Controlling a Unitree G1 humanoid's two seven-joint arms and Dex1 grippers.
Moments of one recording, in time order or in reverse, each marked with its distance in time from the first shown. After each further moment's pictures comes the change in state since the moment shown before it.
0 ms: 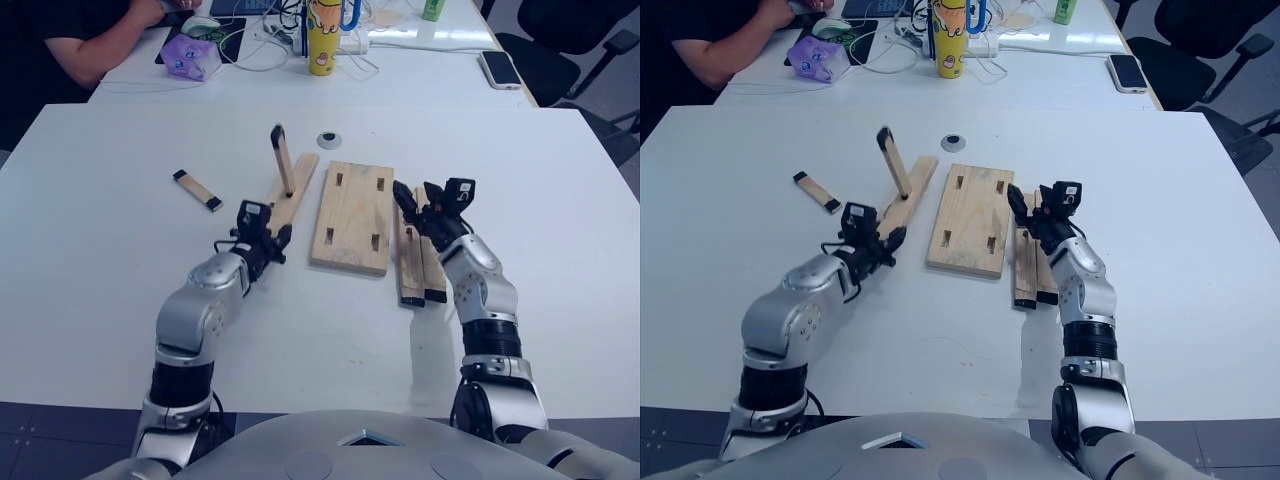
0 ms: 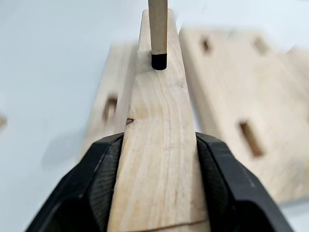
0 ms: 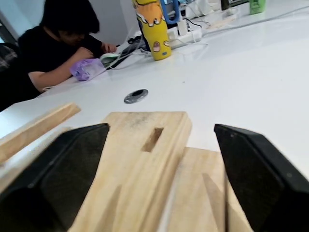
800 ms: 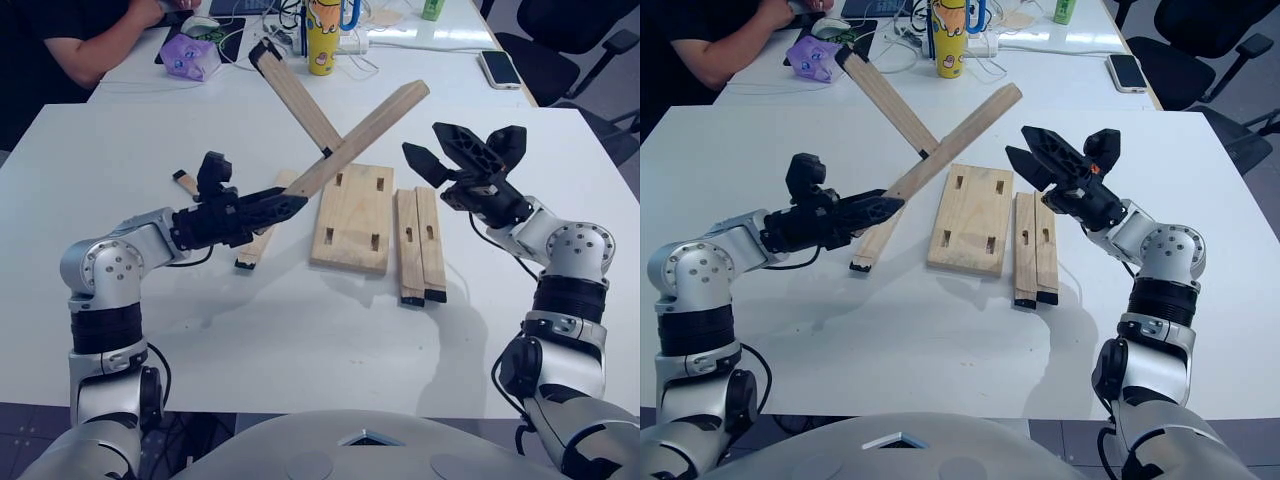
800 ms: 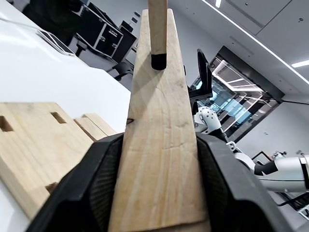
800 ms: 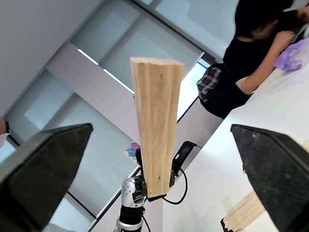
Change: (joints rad) left arm -0.186 0.284 0.242 0.270 -0.671 0.147 -0.721; right arm -0.211 -0.241 -0.173 0.022 0.693 0.866 0.454
